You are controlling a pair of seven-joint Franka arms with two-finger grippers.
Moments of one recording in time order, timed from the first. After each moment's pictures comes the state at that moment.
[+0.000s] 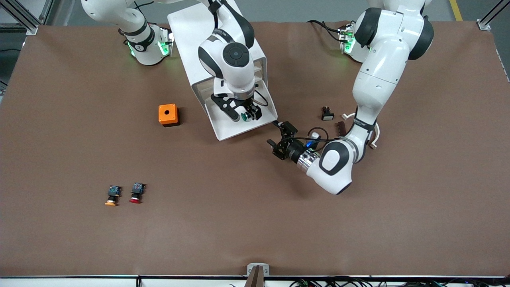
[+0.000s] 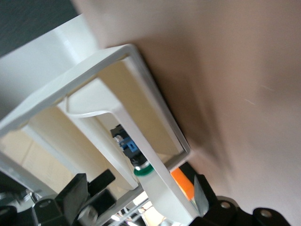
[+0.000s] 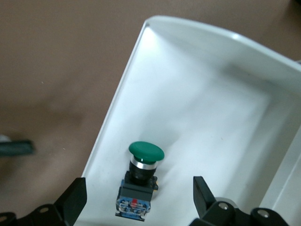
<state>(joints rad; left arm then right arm) -0.37 1.02 -0.02 -1.24 -1.07 1.47 -1.68 0.94 0.39 -0.08 -1.83 0.09 2.19 1.59</state>
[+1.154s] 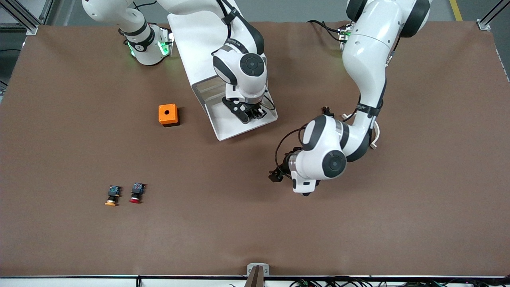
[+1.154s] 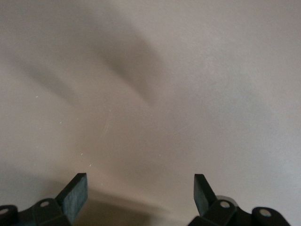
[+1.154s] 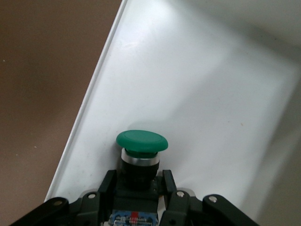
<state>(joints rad) -0.60 0.85 0.08 -1.22 -0.49 1.99 -1.11 0.98 0.51 -0.08 -1.77 0.09 2.20 1.64</state>
